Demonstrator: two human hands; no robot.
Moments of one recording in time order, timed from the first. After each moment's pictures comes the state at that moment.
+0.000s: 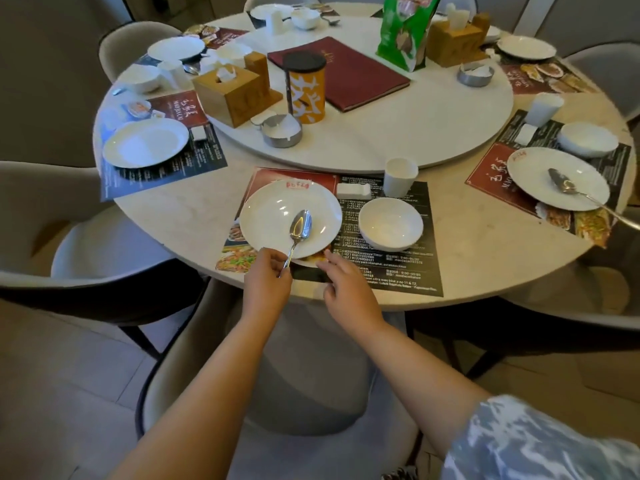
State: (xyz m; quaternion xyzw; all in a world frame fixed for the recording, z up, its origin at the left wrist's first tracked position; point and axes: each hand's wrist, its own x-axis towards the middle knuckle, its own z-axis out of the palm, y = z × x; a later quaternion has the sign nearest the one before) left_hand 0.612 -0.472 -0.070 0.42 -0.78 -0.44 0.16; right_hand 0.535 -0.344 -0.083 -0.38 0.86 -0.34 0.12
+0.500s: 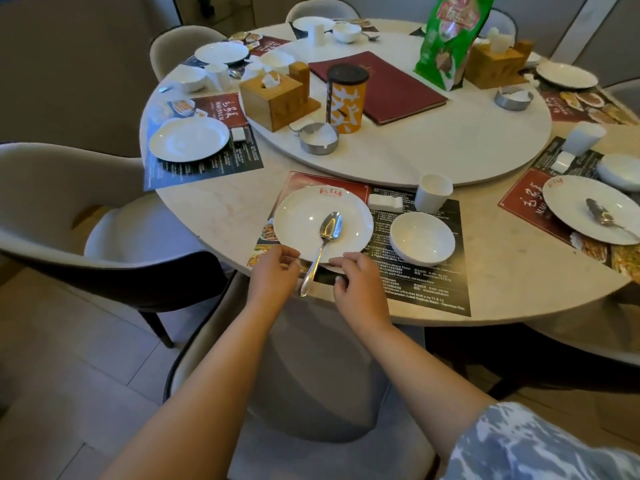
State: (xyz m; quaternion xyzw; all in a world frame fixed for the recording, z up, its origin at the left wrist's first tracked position) left_hand 0.631 -0.505 -0.057 0.44 -0.75 -0.47 0.16; right_hand 0.549 -0.375 -0.071 -0.36 0.86 -0.36 0.06
